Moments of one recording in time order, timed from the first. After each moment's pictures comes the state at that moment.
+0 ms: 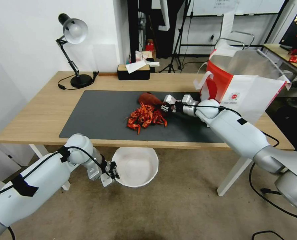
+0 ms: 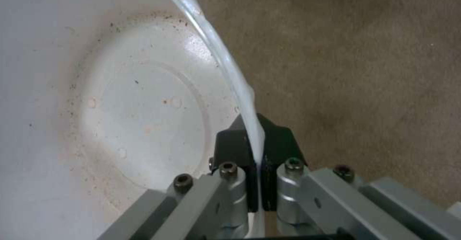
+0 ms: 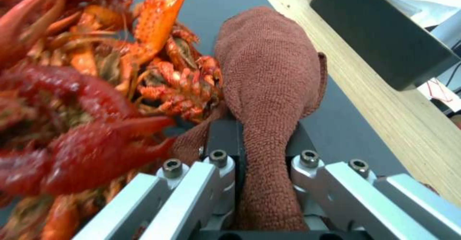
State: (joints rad) left arm 0.68 -0.78 0.17 -1.68 0.62 -0.55 1.22; right arm -0.15 1.05 -0.47 1.04 0.39 0.05 -0.56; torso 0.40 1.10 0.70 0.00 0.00
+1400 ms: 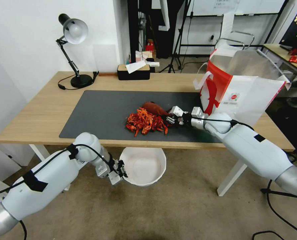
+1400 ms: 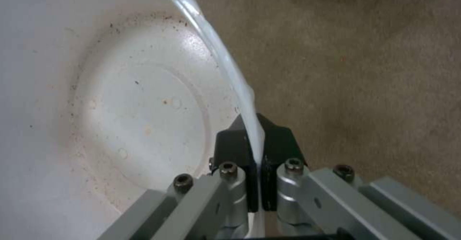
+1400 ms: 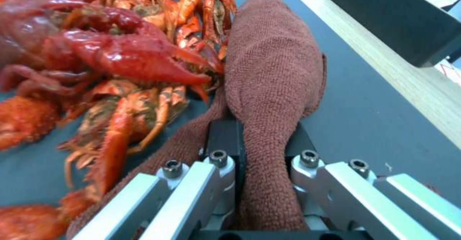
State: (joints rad) left arm 0.61 -0.84 0.24 -1.64 0.58 -0.51 1.22; right arm -0.32 0.89 -0.40 1.28 0.44 0.02 -0.53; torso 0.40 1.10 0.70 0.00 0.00
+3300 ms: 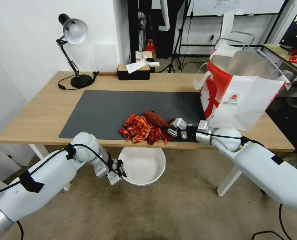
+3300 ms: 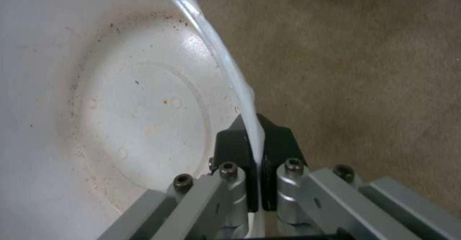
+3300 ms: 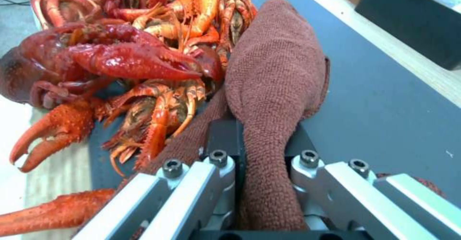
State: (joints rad) left arm 0.63 -0.81 0.22 -1.68 0.57 -0.49 1.22; right arm -0.55 0.79 -0.26 1.56 0.45 -0.03 -0.50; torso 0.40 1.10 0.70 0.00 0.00
